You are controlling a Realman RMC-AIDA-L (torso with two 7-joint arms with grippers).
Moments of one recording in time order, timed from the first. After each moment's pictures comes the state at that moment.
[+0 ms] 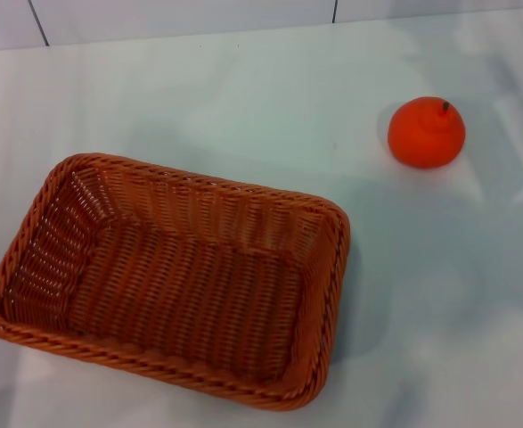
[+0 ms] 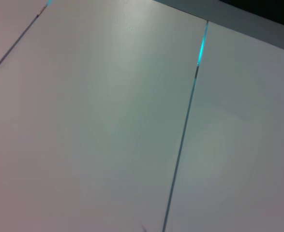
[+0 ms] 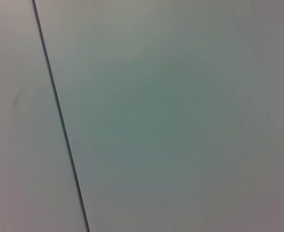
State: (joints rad) left arm -0.40 -2.17 -0.15 -0.03 1.42 1.87 -0.46; right arm 0.66 2.09 -0.46 -0.10 -0.81 -1.18 -2.58
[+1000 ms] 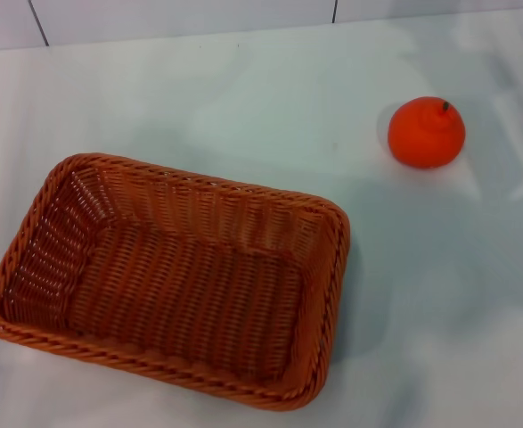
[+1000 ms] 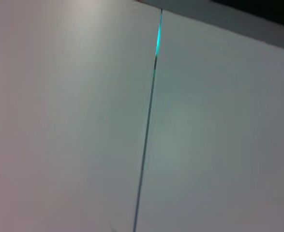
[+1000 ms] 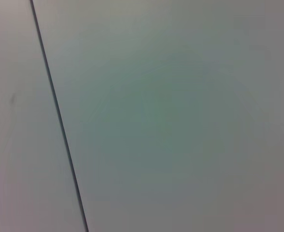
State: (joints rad) left arm -0.41 -2.16 -0.06 0.08 1.42 1.87 -0.48; right arm 0.67 2.09 -0.46 -0.10 -0.81 -1.16 -2.58
